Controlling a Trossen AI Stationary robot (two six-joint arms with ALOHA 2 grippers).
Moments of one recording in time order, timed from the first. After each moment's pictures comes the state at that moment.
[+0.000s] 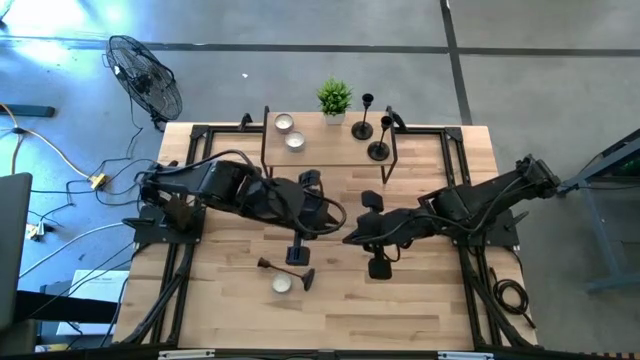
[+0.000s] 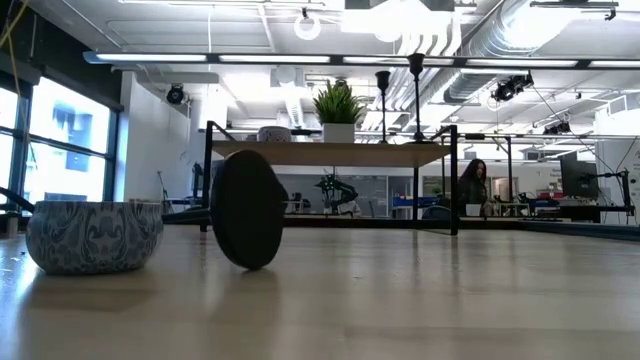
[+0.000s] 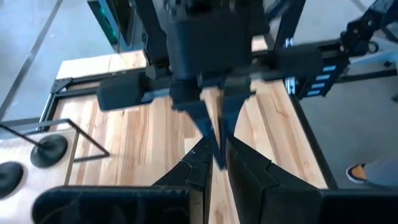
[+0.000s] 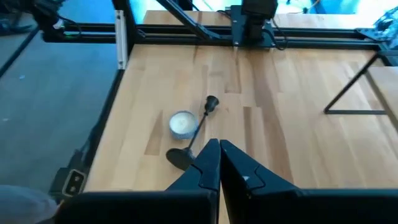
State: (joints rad) left arm -0.30 1.82 2.36 -1.09 -0.22 -0.05; right arm 0.39 1.46 1.49 -0.64 0.25 0.23
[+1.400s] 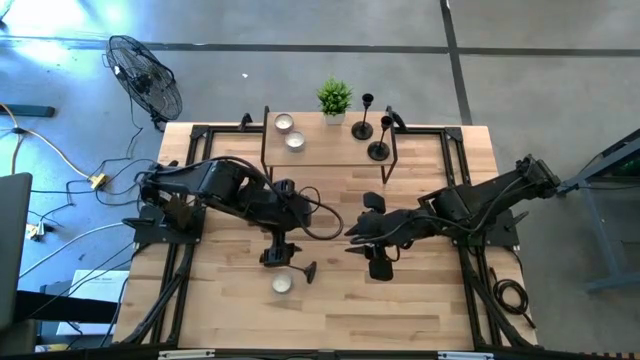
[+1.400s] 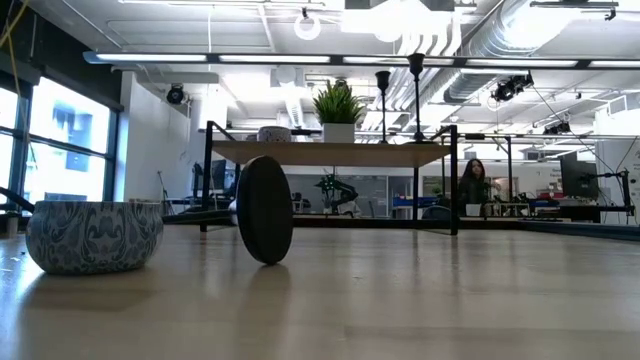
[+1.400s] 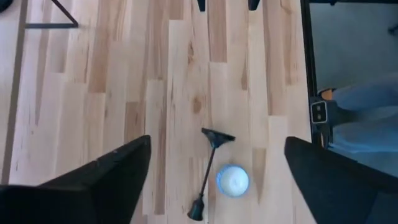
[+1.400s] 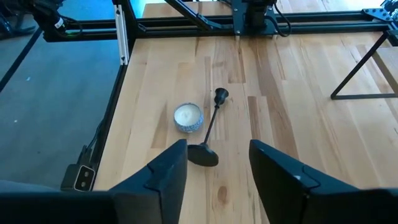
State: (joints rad) left arm -0.30 1.82 2.36 -1.51 -0.11 -0.30; right arm 0.39 1.46 1.49 -0.67 0.23 0.29
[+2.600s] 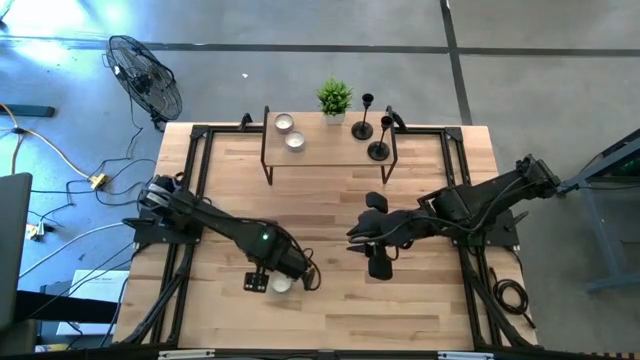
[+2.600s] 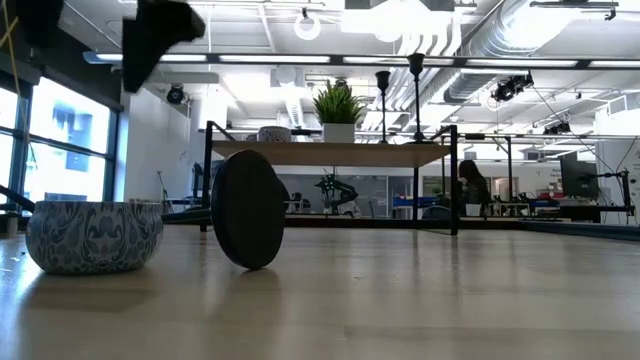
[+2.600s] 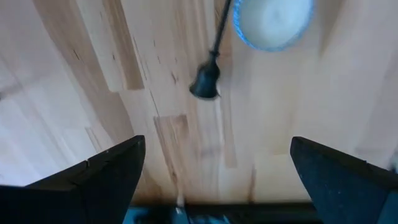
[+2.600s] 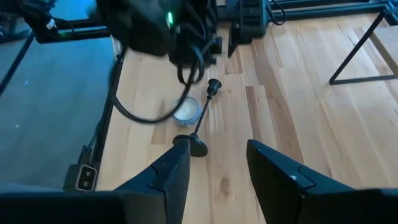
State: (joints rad) left arm -0.41 1.83 1.66 -1.51 0.00 -0.31; right arm 0.39 1.46 1.49 -0.70 0.24 0.35
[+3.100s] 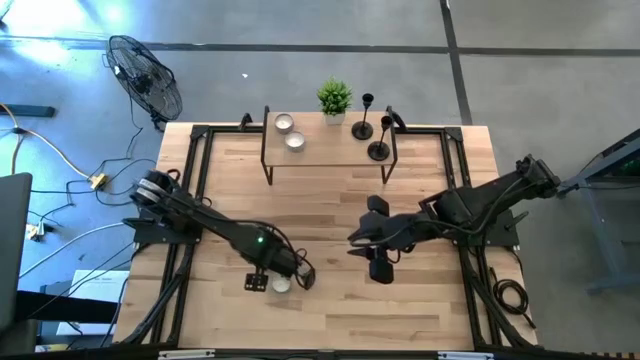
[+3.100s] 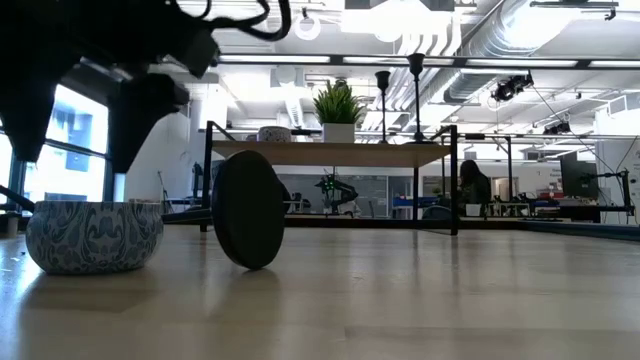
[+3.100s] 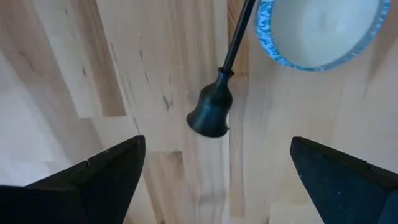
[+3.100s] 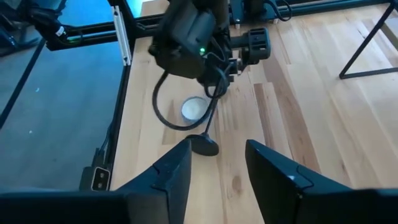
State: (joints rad) left arm -0.41 1.75 1.30 -1.15 -0.01 -0.35; right arm 0.41 1.46 1.49 -0.70 0.23 0.41
